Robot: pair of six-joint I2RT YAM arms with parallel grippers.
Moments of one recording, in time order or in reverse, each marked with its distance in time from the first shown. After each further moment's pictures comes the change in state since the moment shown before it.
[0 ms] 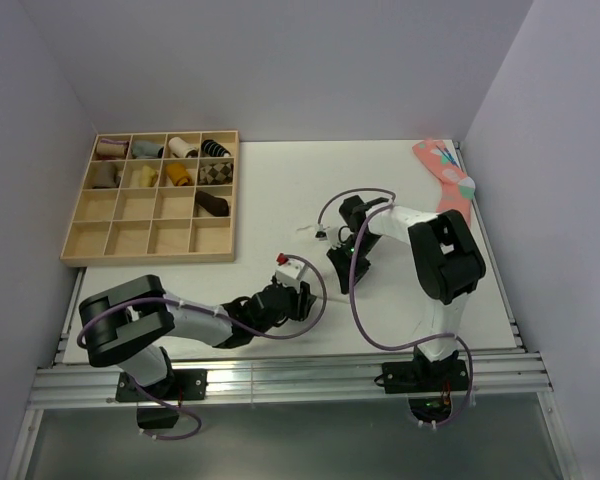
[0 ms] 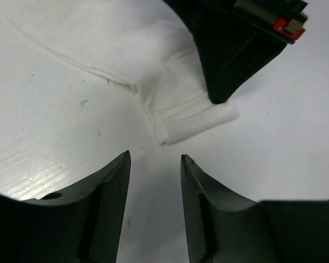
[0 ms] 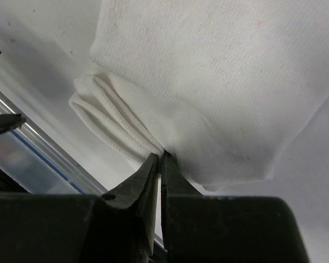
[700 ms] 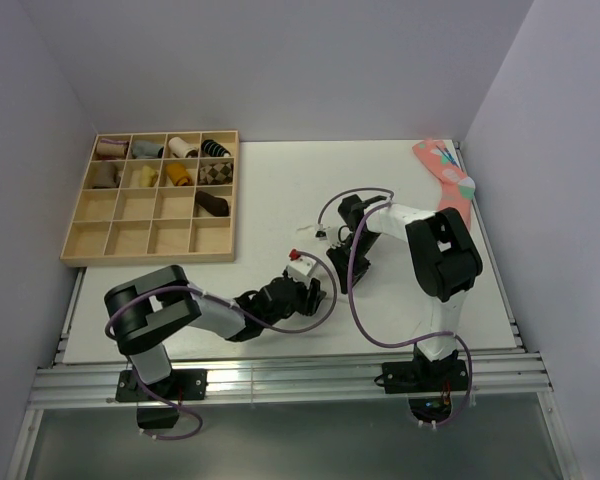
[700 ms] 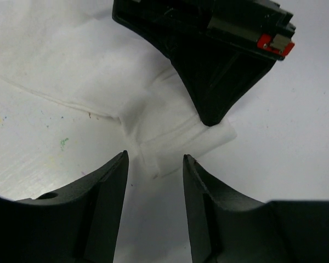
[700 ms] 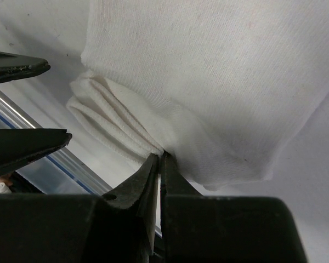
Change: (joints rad) left arm 0.039 0.145 0.068 0.131 0.100 0.107; right arm 0.000 0.033 0.037 -0.040 0.008 0.028
